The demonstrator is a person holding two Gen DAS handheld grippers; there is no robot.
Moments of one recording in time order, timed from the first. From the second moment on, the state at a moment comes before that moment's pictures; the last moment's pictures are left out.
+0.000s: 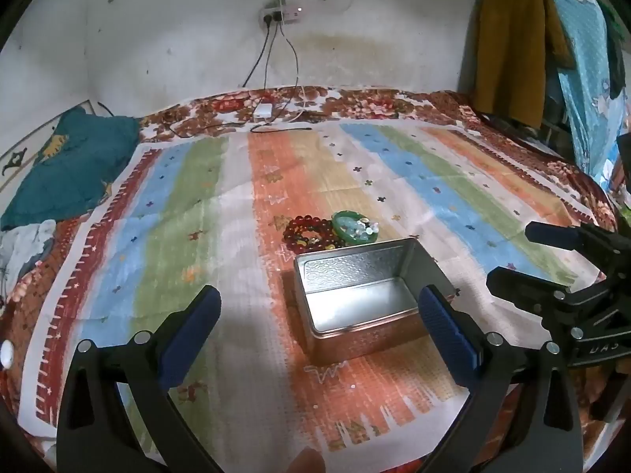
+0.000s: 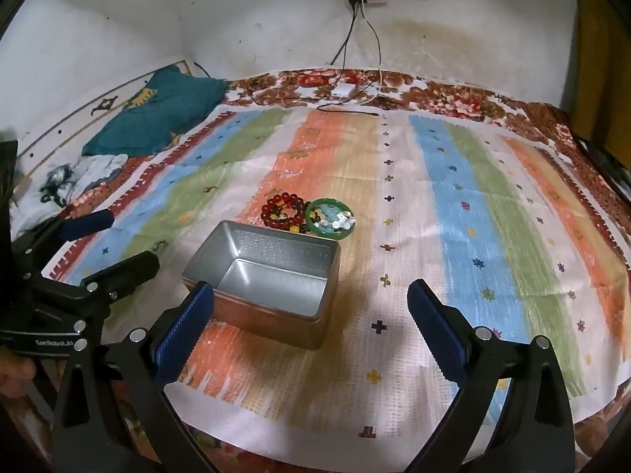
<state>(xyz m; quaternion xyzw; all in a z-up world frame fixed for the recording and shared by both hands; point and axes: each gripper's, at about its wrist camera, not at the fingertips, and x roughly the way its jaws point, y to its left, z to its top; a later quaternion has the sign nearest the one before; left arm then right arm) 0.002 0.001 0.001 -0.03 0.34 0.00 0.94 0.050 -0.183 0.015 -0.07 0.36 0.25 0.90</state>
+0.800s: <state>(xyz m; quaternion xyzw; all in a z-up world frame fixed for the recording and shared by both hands) 0.004 0.007 -0.005 -0.05 0.36 0.01 0.93 0.058 -0.189 0.016 -0.06 0.36 0.24 0.90</state>
